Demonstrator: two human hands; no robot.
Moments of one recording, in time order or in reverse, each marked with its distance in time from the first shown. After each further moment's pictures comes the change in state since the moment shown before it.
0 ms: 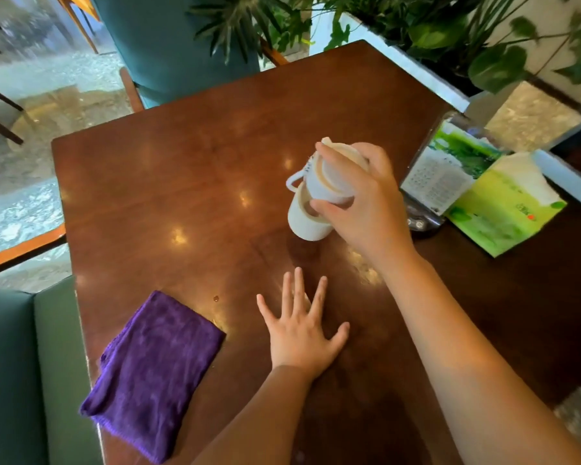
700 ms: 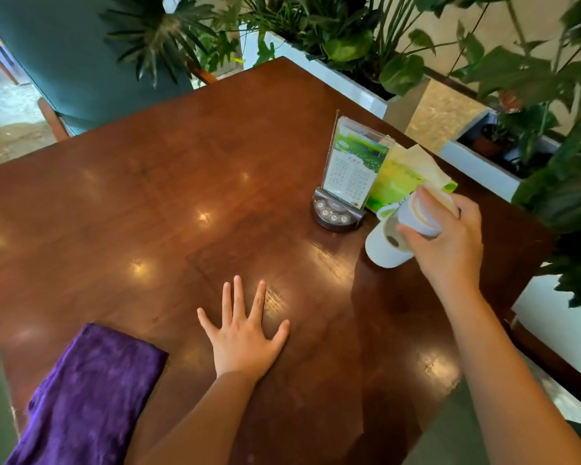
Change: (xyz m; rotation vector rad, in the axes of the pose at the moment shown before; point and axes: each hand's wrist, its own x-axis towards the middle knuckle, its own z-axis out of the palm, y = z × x) left_hand -0.001 0.003 0.002 0.026 0.047 -0.019; right_hand -0.092 0.123 -0.125 -0.238 0.356 0.439
